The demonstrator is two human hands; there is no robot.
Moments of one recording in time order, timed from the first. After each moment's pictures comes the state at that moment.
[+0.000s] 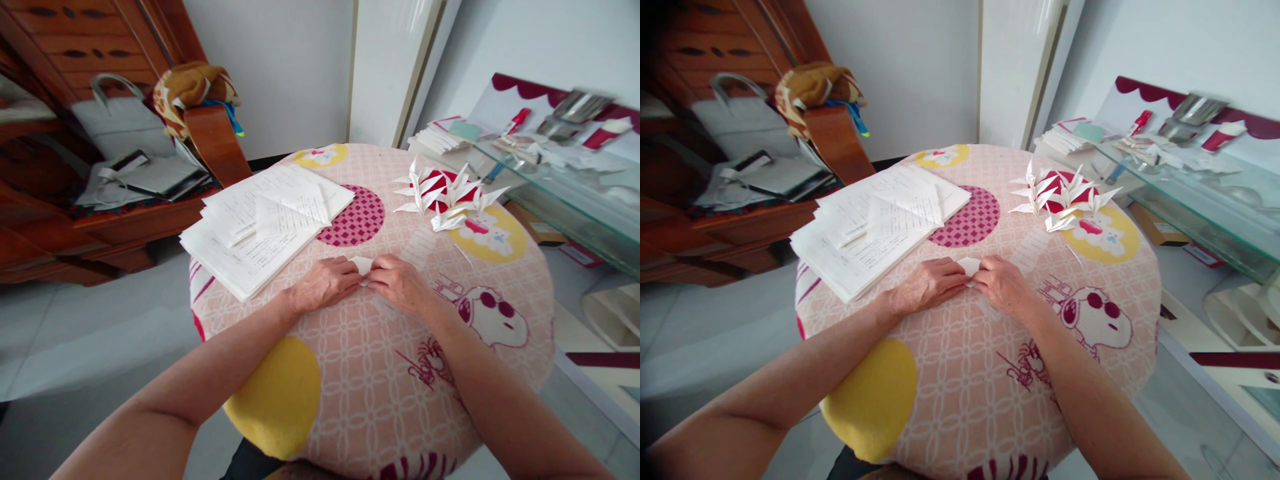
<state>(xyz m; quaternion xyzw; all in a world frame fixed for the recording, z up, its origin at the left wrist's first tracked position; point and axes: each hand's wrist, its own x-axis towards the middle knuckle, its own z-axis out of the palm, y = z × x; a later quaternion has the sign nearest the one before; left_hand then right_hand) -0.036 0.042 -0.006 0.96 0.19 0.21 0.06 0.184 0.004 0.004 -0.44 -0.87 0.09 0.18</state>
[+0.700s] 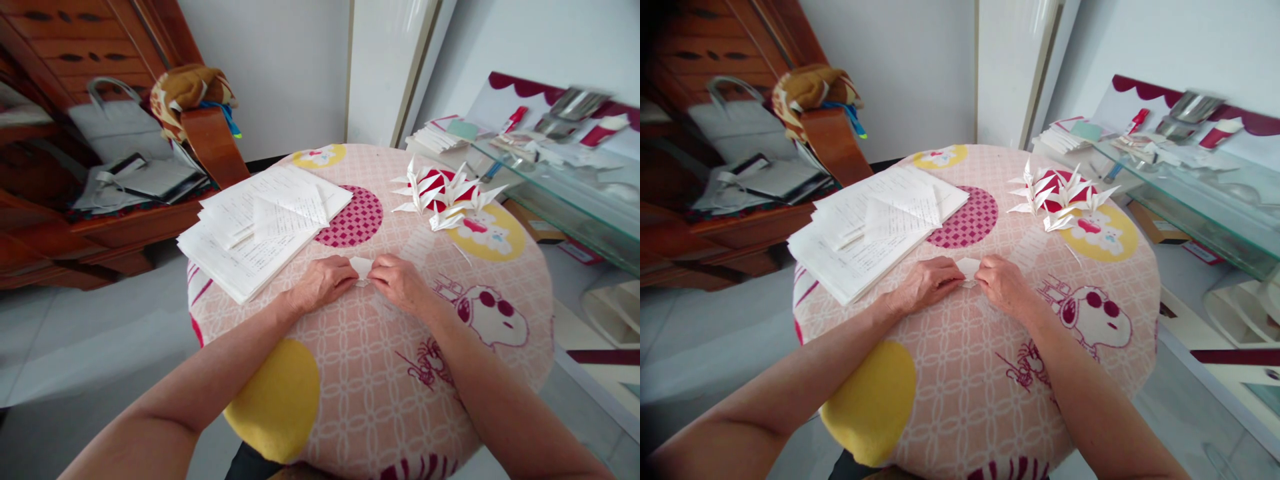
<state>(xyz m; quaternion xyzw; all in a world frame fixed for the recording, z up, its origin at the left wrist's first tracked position) -0.036 0.042 -0.008 0.92 0.27 0.24 0.14 0.188 0.006 0.000 -0.45 -0.86 0.10 0.22</state>
